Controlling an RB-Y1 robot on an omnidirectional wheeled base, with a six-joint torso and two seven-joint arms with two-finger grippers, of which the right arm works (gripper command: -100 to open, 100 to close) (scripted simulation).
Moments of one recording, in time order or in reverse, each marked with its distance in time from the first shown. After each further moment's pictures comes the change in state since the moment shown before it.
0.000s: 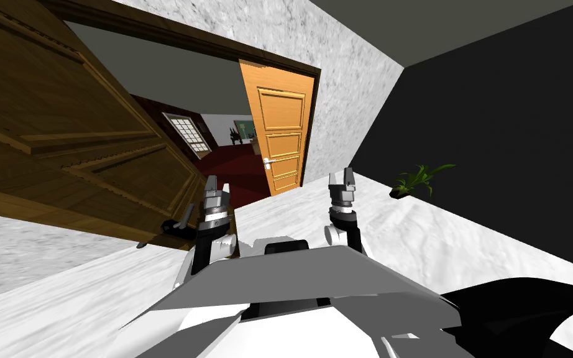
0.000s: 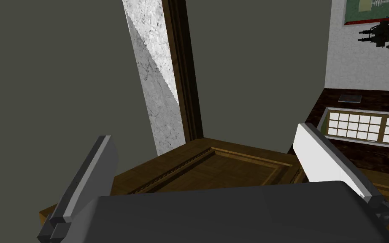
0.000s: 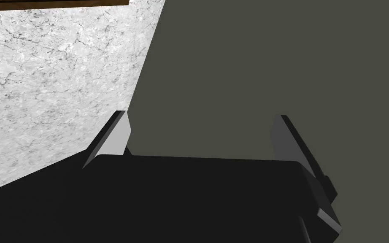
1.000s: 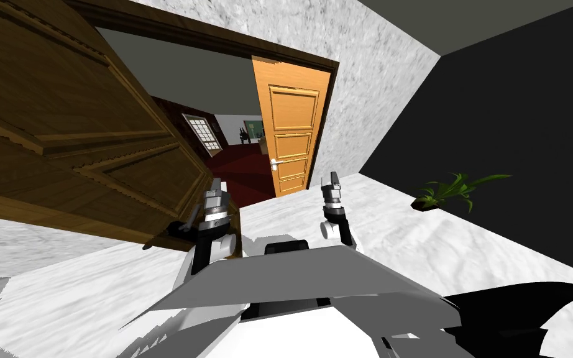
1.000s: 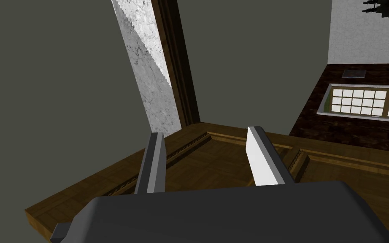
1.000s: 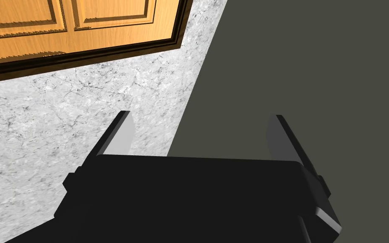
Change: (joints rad) arm -0.119 -0.069 -0.002 0.202 -0.098 0.032 0.025
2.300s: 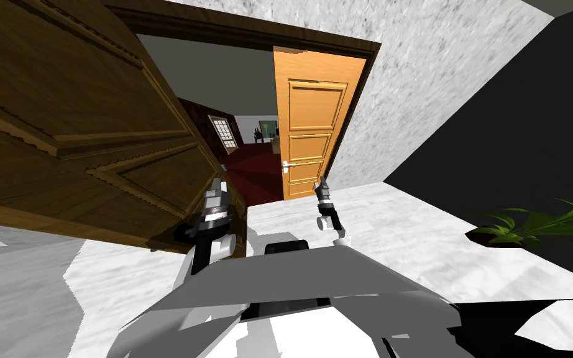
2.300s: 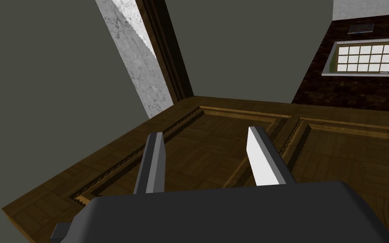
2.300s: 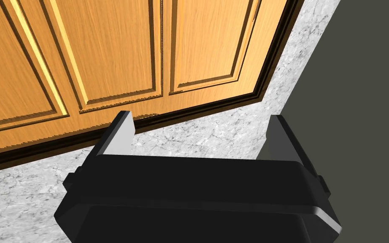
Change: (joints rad) arm -0.204 -0.097 -0.004 0.365 -0.172 0.042 0.044
